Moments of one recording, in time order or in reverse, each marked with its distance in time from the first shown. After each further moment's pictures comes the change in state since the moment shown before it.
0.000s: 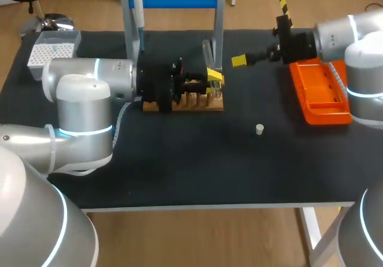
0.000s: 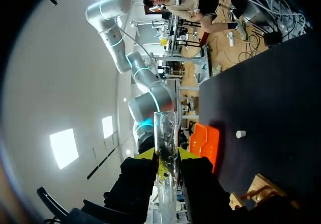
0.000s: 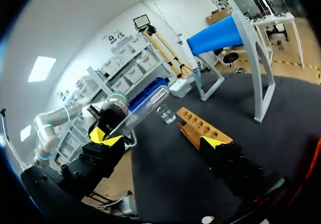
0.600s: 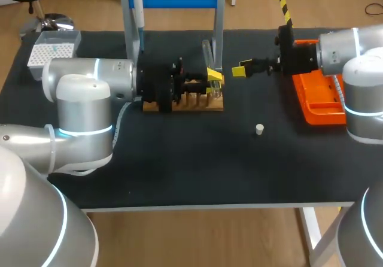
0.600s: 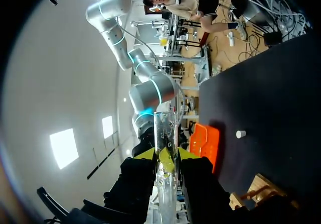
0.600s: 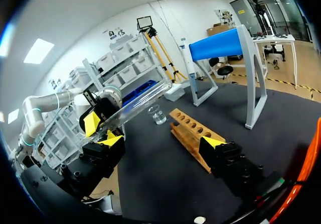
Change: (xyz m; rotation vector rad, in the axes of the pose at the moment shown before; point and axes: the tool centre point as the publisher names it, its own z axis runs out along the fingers) left arm 0.000 0.000 0.000 0.000 0.000 0.000; right arm 0.002 -0.015 -0.001 -0.045 -0.098 -0.117
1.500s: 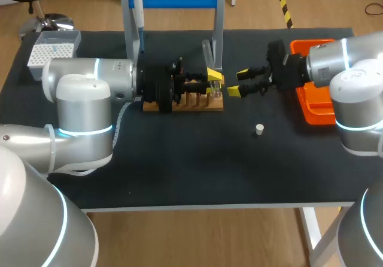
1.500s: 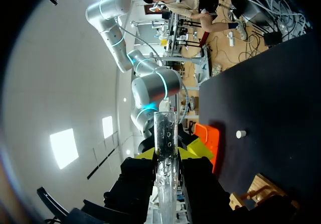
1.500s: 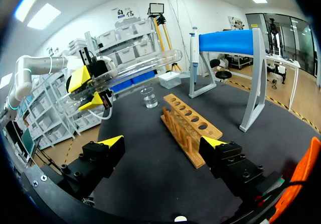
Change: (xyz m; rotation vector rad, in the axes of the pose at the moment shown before) left arm 0.000 0.000 0.000 0.000 0.000 0.000; right arm -0.011 -0.041 0.019 0.094 -0.091 -0.229
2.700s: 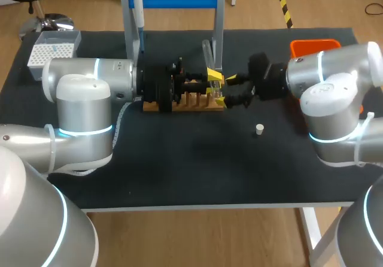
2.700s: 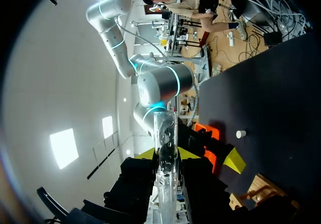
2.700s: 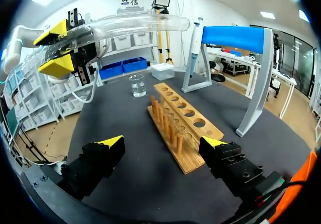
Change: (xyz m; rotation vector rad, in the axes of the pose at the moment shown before) left arm 0.000 0.000 0.000 0.000 0.000 0.000; right arm -0.021 -0.023 0.044 0.044 -0.113 -0.141
